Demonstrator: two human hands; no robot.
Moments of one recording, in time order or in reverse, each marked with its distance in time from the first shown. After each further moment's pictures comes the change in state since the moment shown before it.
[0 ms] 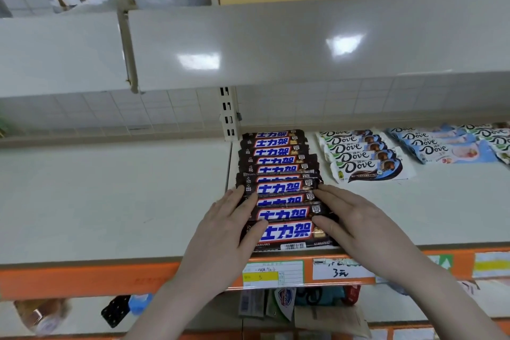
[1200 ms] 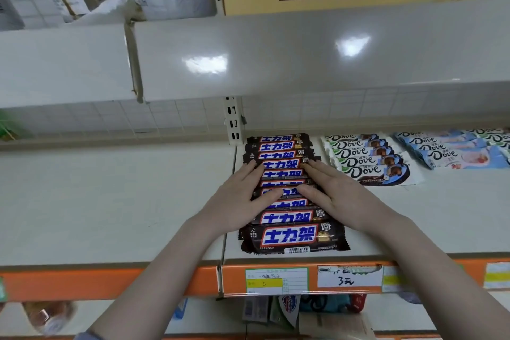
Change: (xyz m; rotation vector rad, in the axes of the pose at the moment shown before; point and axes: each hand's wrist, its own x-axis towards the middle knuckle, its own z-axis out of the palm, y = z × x) left_hand 0.074 -0.007 -0.012 -0.030 -0.161 -0.007; right_hand 0.062 0.007 -0.005 0.096 -0.151 0.021
